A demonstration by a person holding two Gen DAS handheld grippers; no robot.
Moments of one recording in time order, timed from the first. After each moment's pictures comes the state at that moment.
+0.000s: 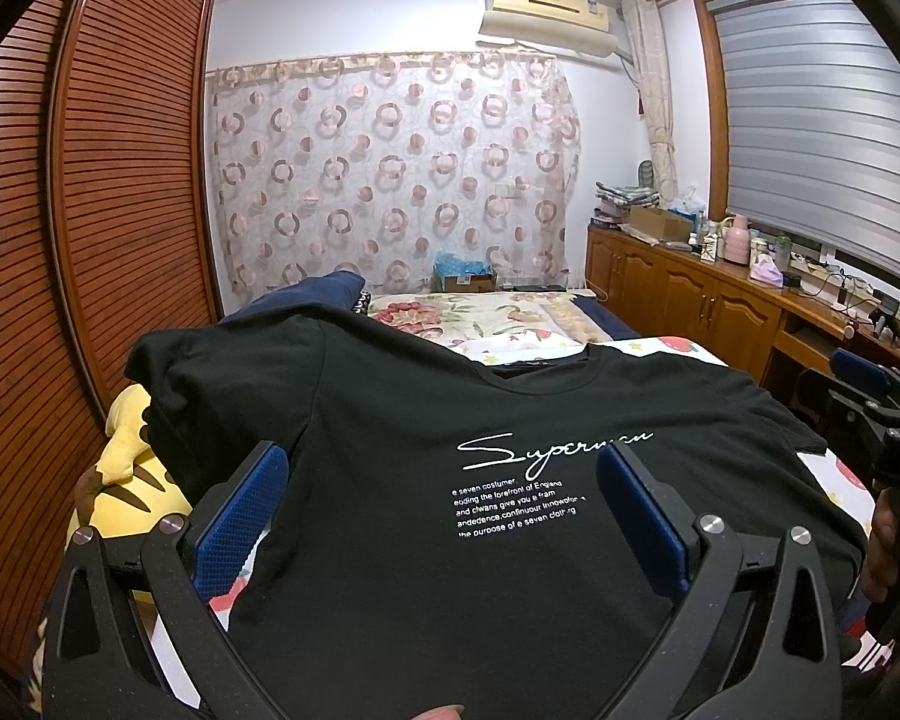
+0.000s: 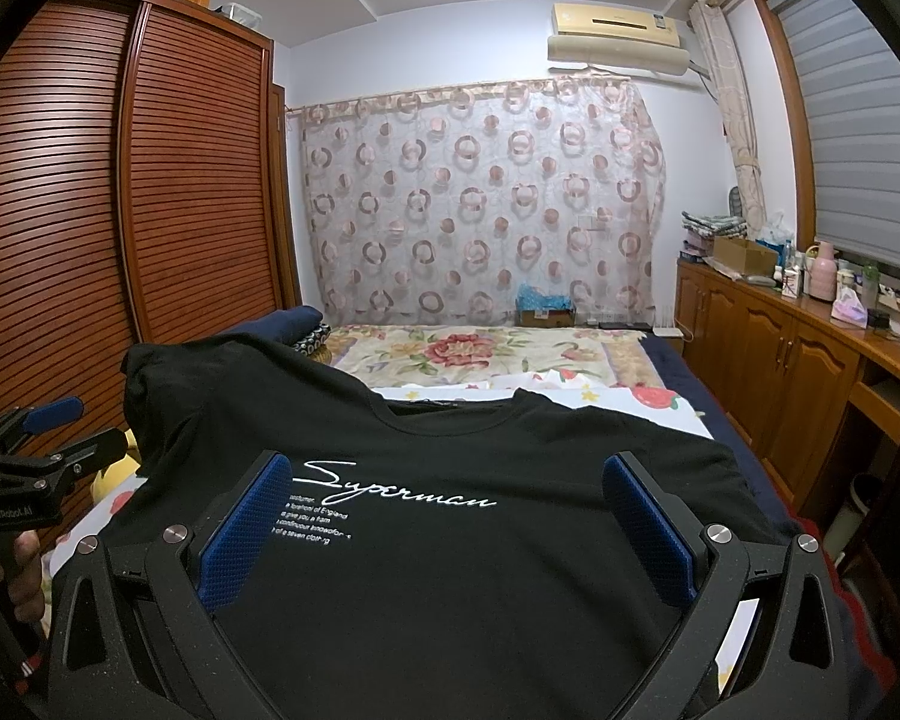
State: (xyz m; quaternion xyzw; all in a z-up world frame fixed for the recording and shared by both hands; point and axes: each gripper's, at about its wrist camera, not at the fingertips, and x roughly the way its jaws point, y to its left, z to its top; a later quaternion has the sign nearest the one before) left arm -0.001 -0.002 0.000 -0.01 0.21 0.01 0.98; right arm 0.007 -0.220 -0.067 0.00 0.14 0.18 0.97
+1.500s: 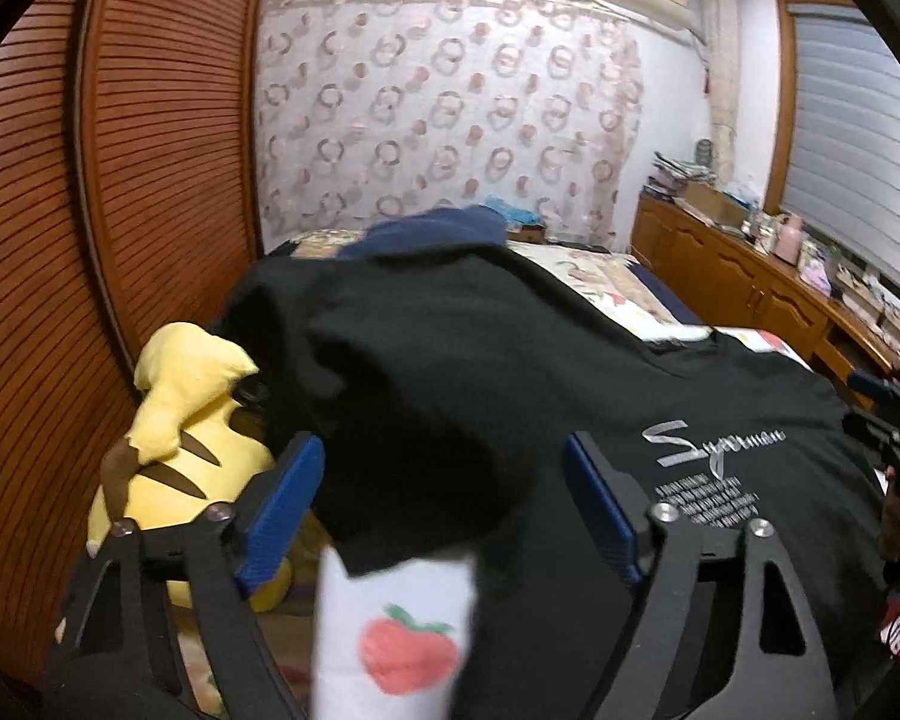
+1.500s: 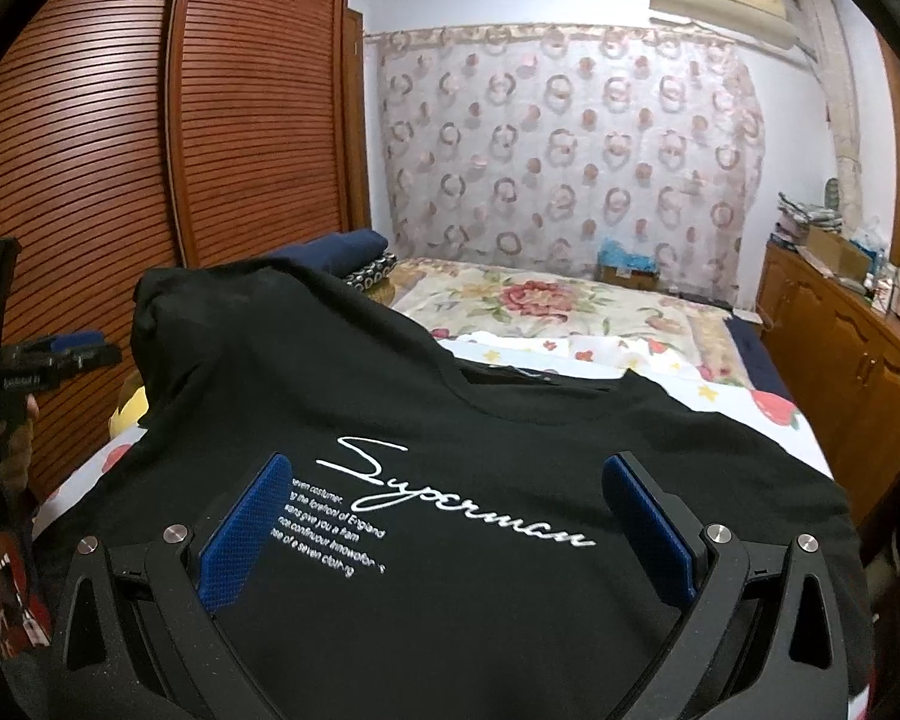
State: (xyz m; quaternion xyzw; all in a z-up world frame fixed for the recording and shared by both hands) left arm 0.064 0.160 -0.022 -0.06 0.28 0.04 0.96; right arm 0.122 -0.186 -0.065 -0.06 0.21 0.27 0.94
